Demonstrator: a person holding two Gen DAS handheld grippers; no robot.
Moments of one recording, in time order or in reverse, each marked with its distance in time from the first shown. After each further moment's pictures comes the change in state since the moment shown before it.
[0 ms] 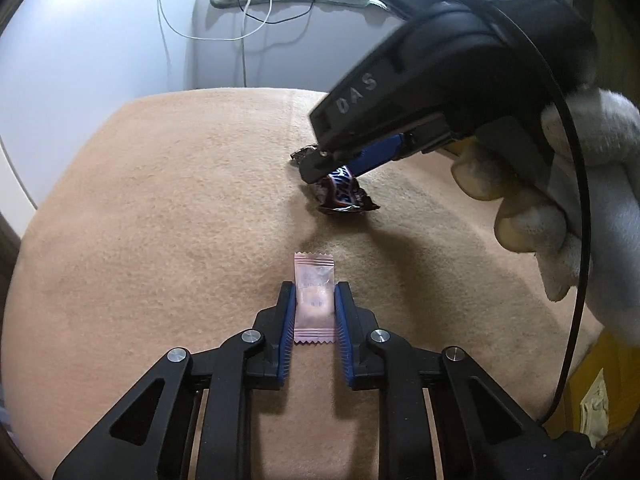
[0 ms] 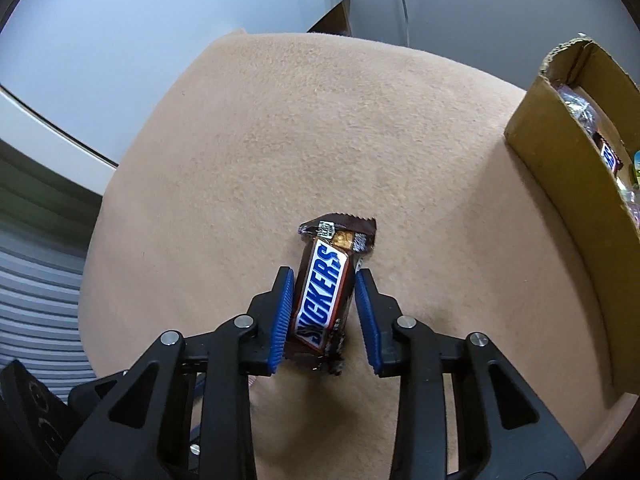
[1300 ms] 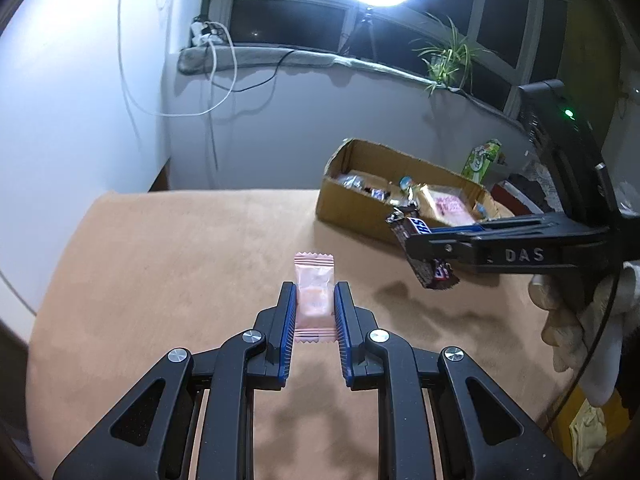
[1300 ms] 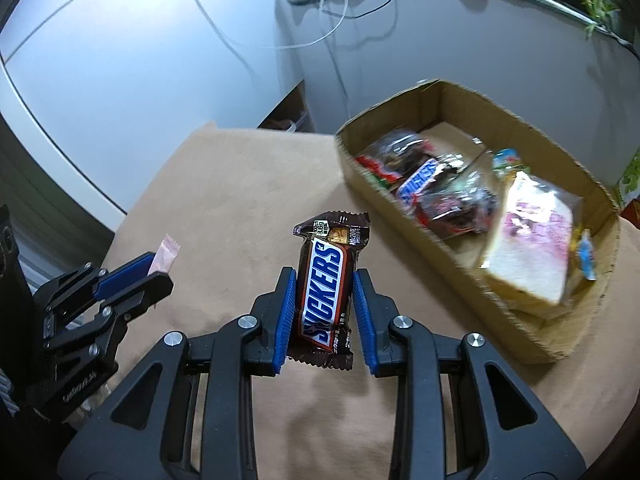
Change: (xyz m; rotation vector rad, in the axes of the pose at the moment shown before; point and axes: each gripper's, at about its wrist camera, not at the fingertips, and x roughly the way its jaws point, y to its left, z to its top) left arm -0.023 -0.032 0.093 0.061 -0.158 -0.067; right arm -0.119 -0.088 -0.050 0.067 -0.298 -0.038
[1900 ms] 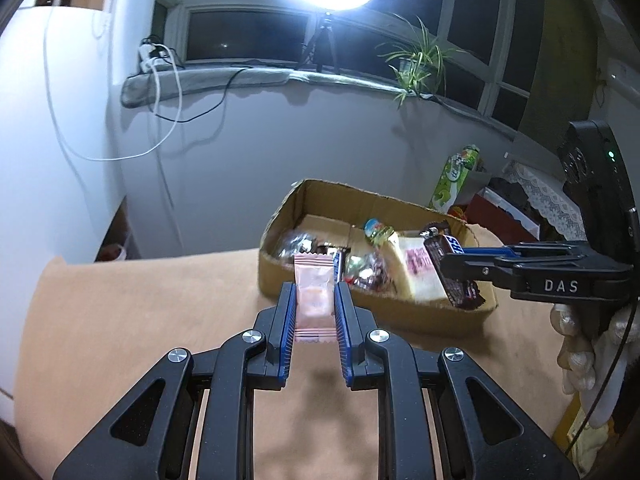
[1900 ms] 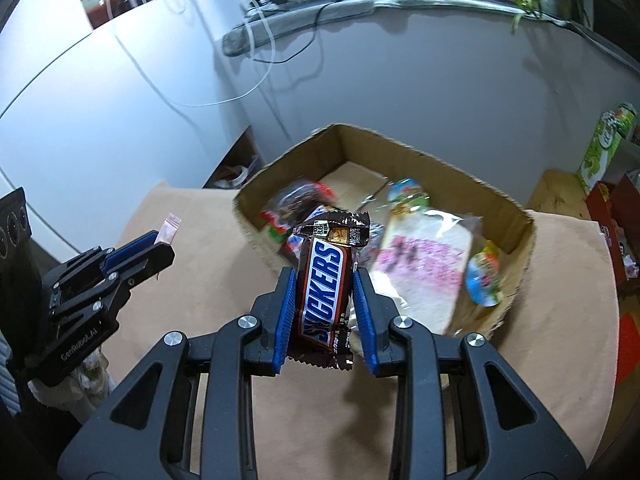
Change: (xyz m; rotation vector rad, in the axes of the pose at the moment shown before) left arm 0.052 -0.039 0.067 0.075 -0.023 -0.085; right arm -0.039 -0.090 0.019 0.126 -0.103 -0.076
